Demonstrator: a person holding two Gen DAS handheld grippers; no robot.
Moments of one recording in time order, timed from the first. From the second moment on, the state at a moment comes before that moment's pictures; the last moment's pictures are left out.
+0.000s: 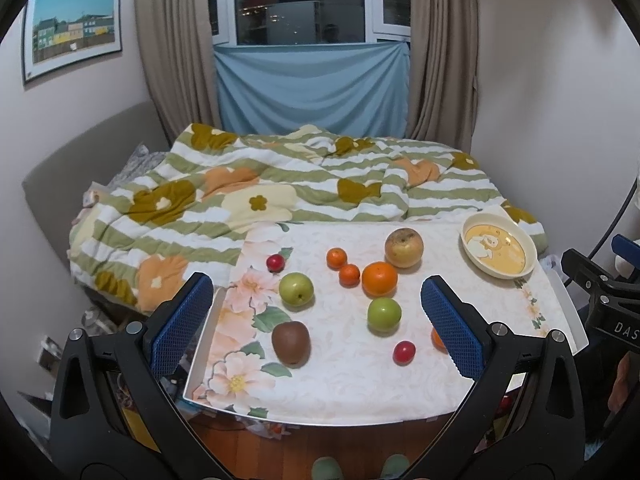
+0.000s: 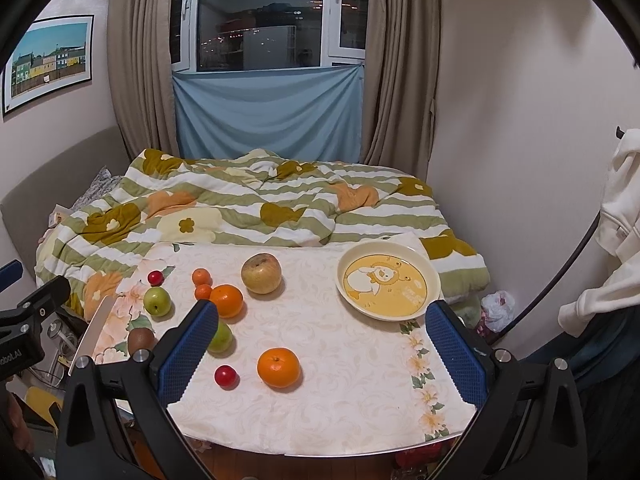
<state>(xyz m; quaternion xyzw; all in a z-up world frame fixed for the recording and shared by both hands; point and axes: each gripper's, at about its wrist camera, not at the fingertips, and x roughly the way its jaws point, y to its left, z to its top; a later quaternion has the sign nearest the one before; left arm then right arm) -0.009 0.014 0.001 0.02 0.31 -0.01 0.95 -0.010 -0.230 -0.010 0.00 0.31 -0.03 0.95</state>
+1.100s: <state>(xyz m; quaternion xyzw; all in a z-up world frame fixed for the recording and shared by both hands) -0.006 0.021 0.000 0.02 0.31 0.01 0.95 -0.007 -0.214 -0.012 0.01 0.31 -0.03 0.95</state>
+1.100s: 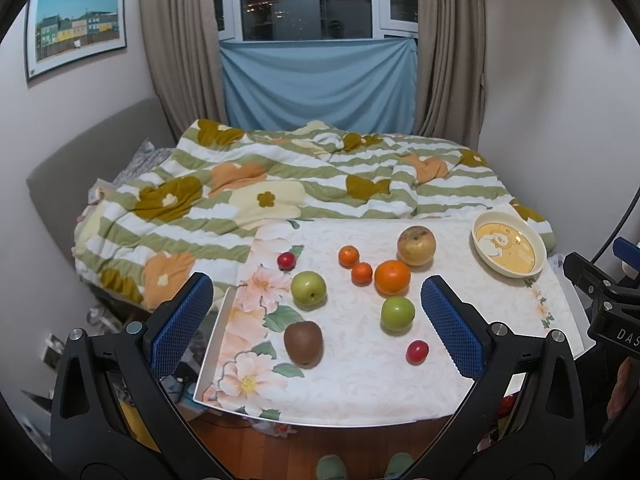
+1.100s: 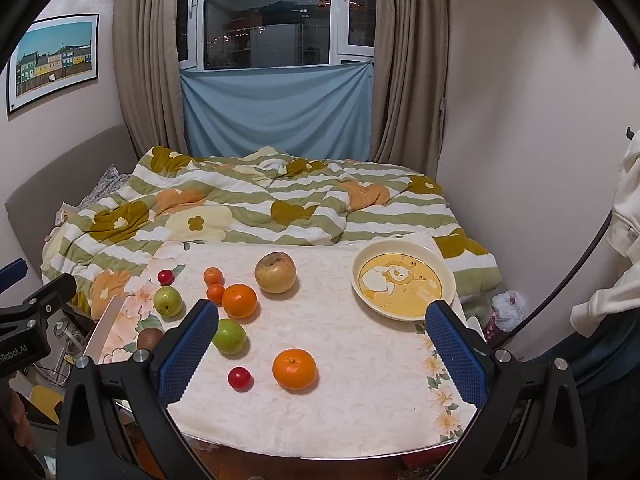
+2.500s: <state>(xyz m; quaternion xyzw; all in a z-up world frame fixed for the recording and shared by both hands) 0.059 0.063 -0.117 0.09 0.43 -0.05 0.90 0.025 -0.189 -0.109 -0.01 0.40 -0.07 0.92</state>
